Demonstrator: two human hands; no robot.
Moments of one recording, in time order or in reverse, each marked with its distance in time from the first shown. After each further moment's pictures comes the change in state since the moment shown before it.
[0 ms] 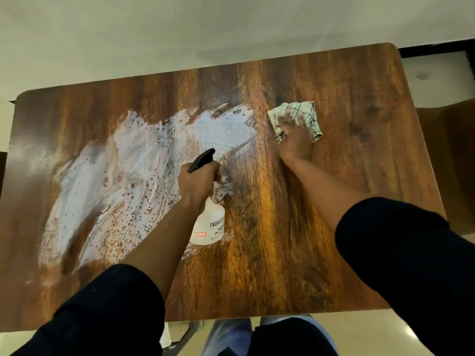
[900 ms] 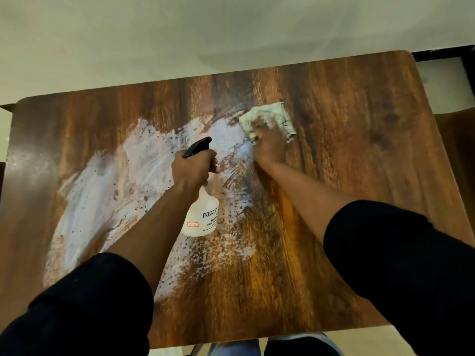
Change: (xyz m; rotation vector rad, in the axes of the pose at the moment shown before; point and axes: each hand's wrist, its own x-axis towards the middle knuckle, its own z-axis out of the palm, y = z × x) left_hand 0.063 0.041 -0.050 0.066 -0.039 0.022; right_hand 0.008 -0.105 0.050 0.119 -0.043 0.008
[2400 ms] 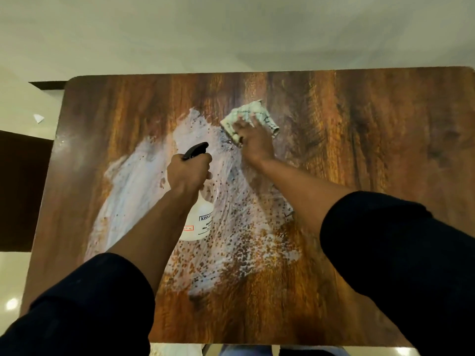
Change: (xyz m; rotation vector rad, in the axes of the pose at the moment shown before) left_hand 0.042 -0.041 -0.128 0.006 0.165 -0.086; right_hand -0.005 -0.138 0.088 -0.055 -0.170 -0.283
